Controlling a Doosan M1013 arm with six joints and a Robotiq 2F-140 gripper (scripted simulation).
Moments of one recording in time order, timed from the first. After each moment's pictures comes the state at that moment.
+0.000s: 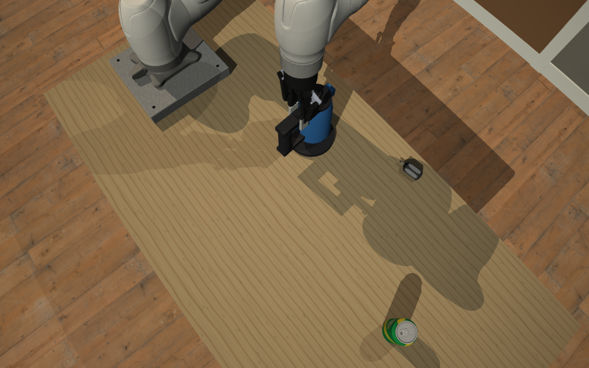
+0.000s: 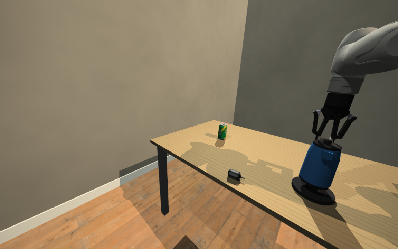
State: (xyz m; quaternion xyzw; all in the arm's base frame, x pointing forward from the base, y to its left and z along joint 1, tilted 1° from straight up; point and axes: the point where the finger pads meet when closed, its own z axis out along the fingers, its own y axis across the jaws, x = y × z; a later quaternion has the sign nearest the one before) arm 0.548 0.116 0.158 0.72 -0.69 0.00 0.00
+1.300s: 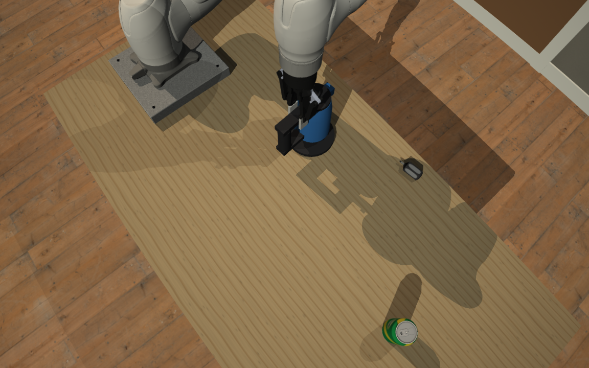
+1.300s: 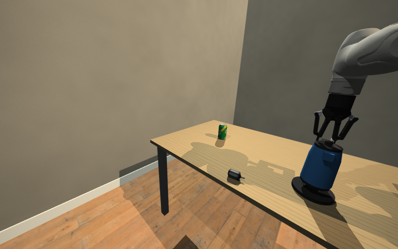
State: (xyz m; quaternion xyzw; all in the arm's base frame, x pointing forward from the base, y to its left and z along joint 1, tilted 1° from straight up) arm 0.544 0.118 0.155 0.72 -0.69 0.00 0.00
